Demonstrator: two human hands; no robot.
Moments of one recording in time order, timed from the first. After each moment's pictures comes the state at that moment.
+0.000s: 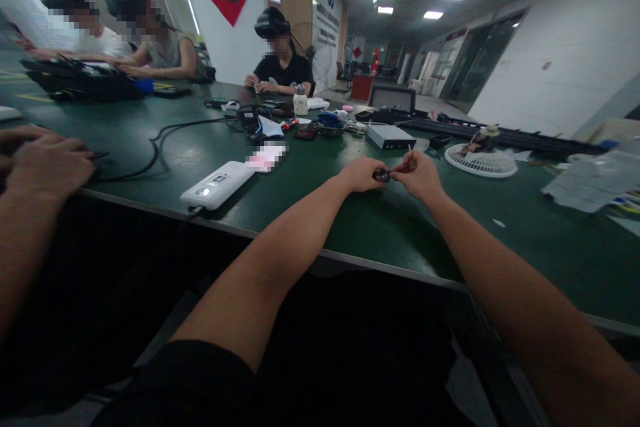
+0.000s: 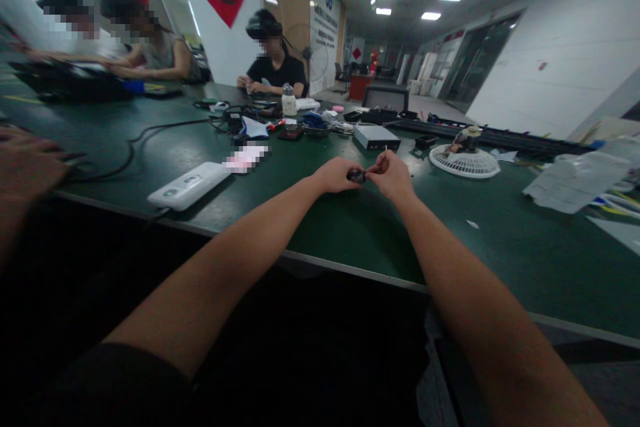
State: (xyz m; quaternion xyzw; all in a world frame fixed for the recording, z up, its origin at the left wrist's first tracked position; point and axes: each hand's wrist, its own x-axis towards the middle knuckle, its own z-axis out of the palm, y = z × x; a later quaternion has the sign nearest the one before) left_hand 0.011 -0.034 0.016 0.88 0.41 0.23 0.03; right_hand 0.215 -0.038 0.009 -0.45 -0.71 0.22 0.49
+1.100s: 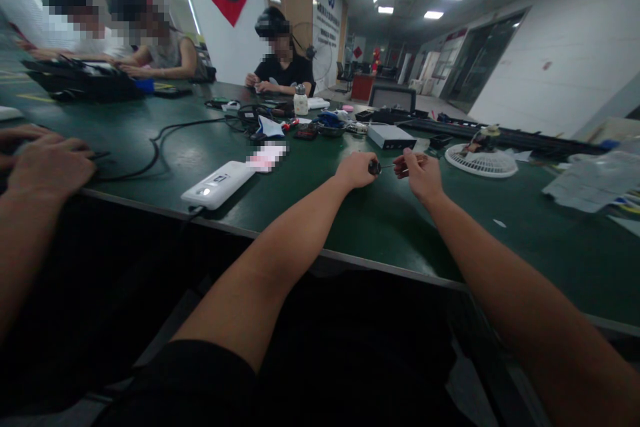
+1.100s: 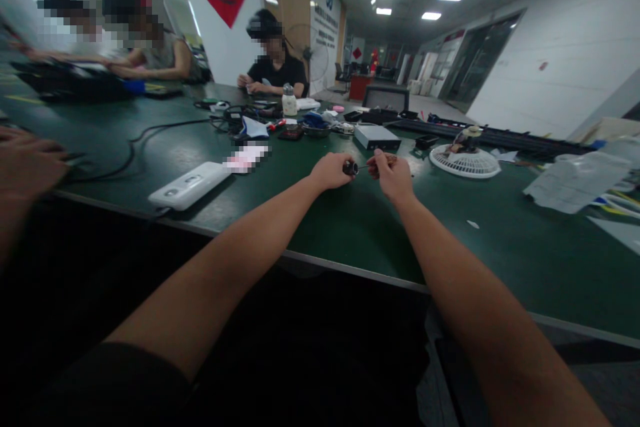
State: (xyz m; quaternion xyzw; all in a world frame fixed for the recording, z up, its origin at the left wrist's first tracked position) left_hand 0.007 -0.037 0.015 0.81 0.52 0.28 0.01; right_hand 0.205 -0.052 0.018 -0.42 -0.67 0.26 0.56
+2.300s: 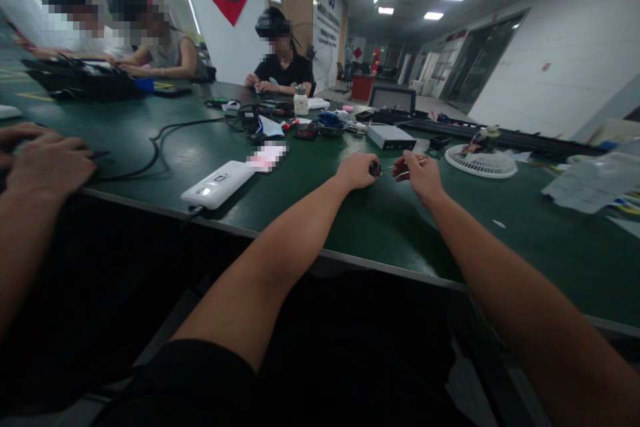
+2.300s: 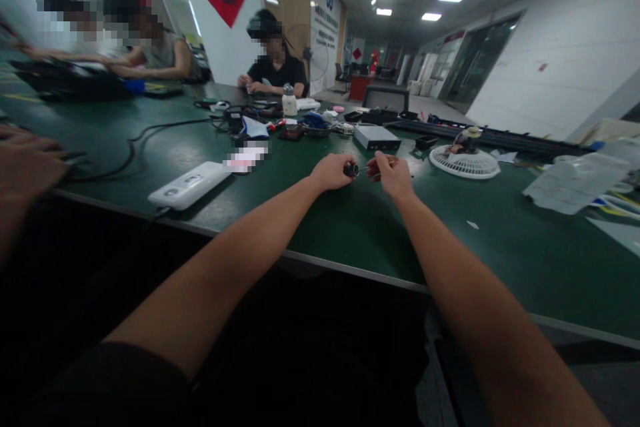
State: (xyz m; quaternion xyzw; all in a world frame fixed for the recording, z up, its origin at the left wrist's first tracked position) left_hand 0.008 -0.037 0.014 0.82 0.51 0.28 0.01; right_hand 0.206 -0.046 0.017 -0.43 -0.65 0.32 0.55
